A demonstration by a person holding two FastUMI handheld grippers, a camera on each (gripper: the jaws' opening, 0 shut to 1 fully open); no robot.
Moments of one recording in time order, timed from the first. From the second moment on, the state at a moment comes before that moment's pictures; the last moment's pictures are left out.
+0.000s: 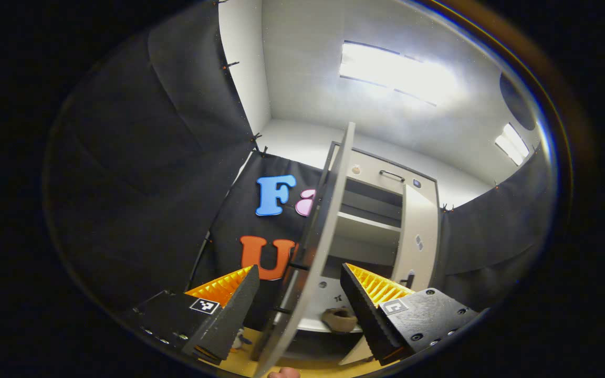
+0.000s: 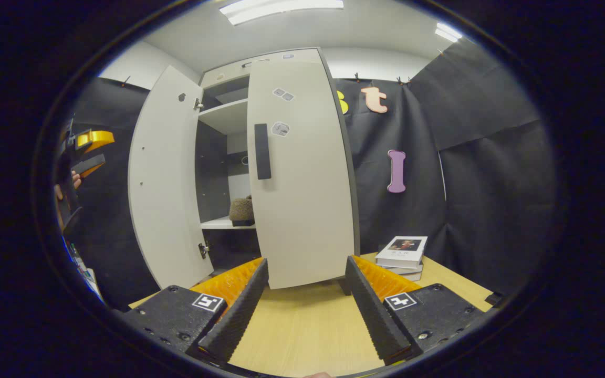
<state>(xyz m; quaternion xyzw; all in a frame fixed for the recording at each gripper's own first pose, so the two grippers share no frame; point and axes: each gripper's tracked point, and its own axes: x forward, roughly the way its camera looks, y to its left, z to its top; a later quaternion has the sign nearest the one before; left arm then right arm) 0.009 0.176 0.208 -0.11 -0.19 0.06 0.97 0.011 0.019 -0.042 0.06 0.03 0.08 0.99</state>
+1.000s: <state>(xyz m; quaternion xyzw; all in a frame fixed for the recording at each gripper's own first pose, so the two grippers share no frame) 0.103 0.223 0.145 -0.17 -0.12 0.10 0.97 0.018 0.002 -0.039 0.06 0.03 0.06 1.00</state>
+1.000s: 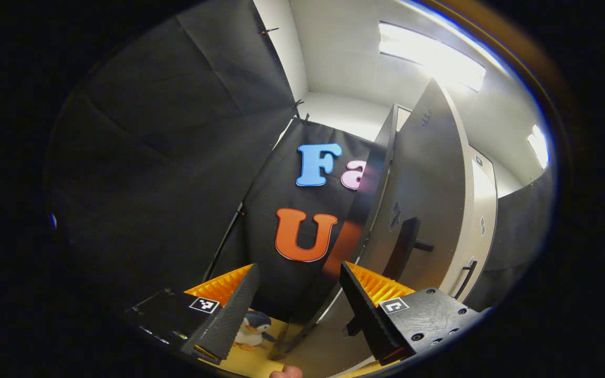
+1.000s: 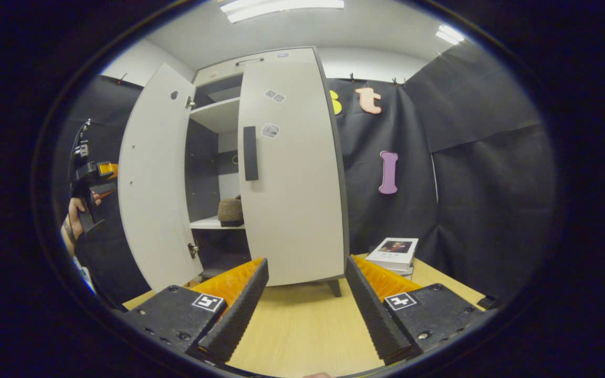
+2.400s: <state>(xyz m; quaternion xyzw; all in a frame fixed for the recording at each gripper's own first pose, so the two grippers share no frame) 0.135 0.101 0.140 -0.20 -0.09 0.02 0.98 0.011 -0.060 -0.047 0.08 0.04 -0.02 1.00</state>
